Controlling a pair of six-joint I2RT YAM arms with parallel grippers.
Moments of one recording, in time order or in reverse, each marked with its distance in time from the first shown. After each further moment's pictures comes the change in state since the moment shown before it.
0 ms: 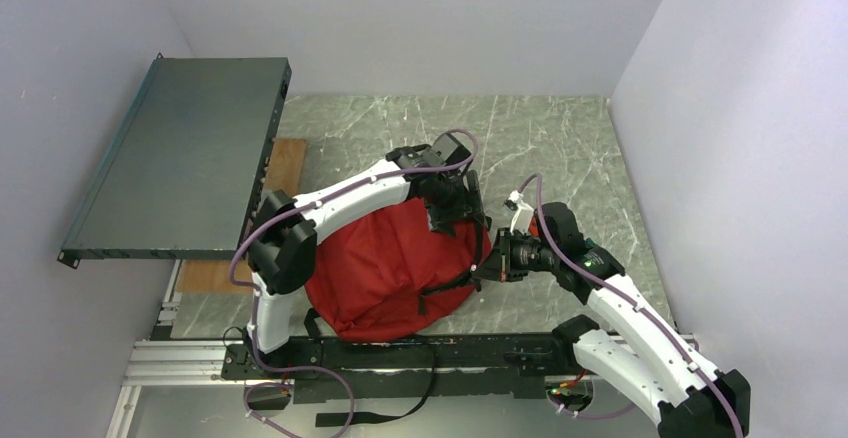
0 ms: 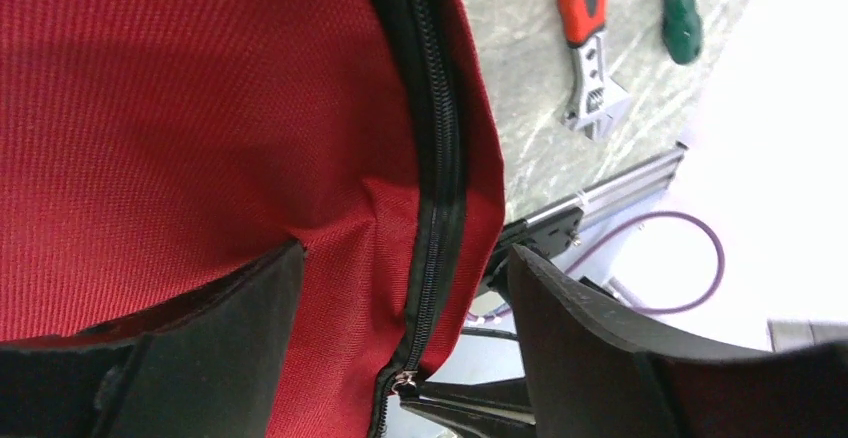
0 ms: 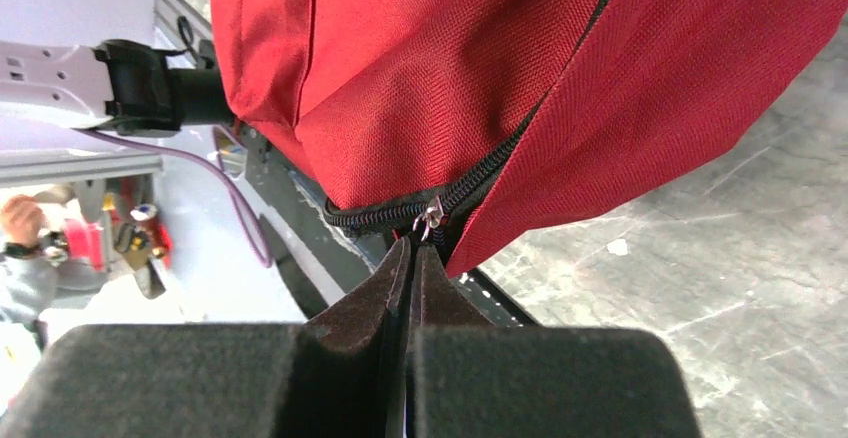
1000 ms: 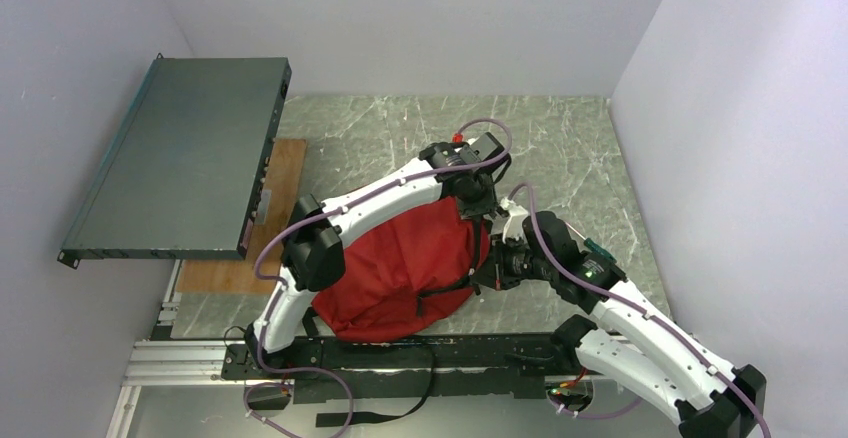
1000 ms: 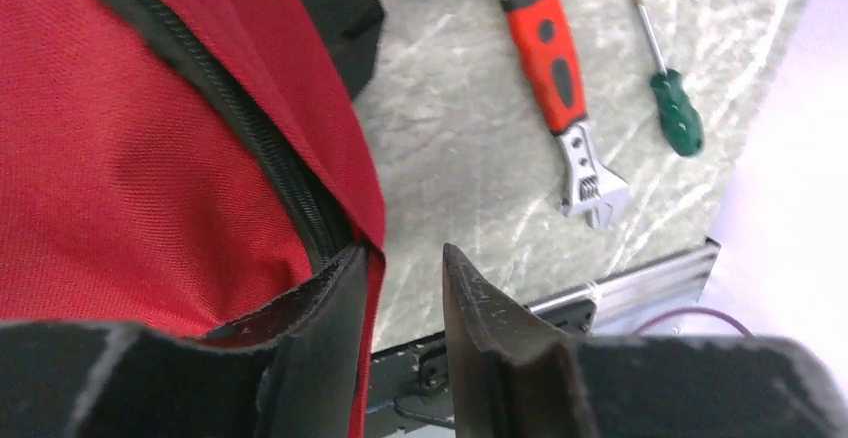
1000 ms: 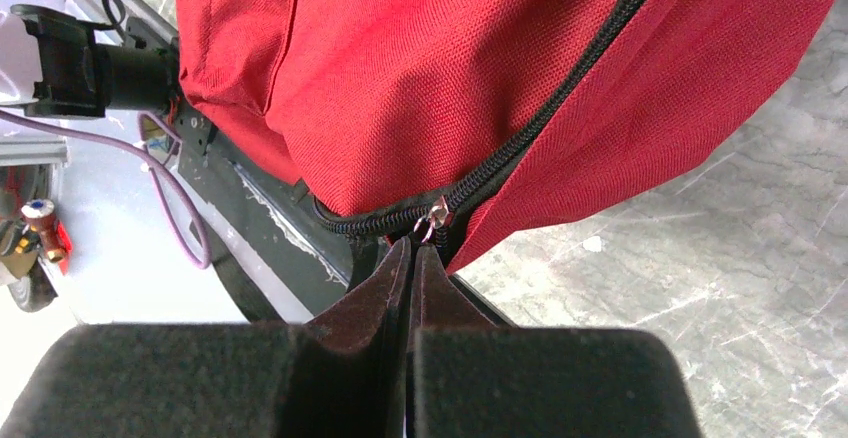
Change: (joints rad) left arm -0.109 0.195 0.401 -0.212 -0.287 -0.045; right arm 0.202 -0.054 0.035 -0.048 0.240 -0.014
